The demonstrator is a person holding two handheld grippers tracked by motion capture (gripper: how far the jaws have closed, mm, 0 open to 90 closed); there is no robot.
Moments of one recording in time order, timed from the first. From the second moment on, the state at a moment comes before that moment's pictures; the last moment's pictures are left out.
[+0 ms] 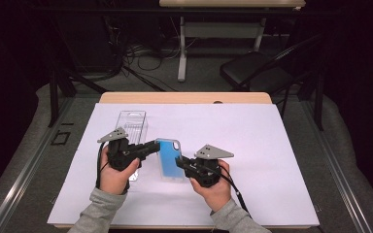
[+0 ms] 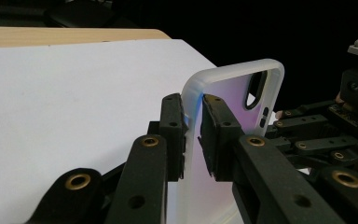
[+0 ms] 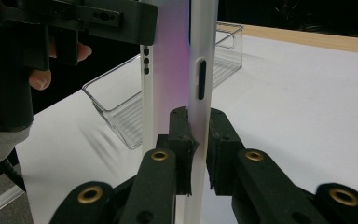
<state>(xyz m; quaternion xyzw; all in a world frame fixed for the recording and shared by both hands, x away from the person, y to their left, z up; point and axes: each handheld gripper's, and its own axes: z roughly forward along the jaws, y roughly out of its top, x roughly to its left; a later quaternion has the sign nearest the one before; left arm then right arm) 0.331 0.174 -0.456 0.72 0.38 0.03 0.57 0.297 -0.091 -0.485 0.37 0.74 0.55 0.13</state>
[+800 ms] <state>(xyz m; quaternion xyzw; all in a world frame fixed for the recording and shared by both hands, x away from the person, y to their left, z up) 0.329 0.174 -0.455 0.73 0.38 0.05 0.57 0.298 -0.092 -0.485 0.37 0.74 0.55 0.12</state>
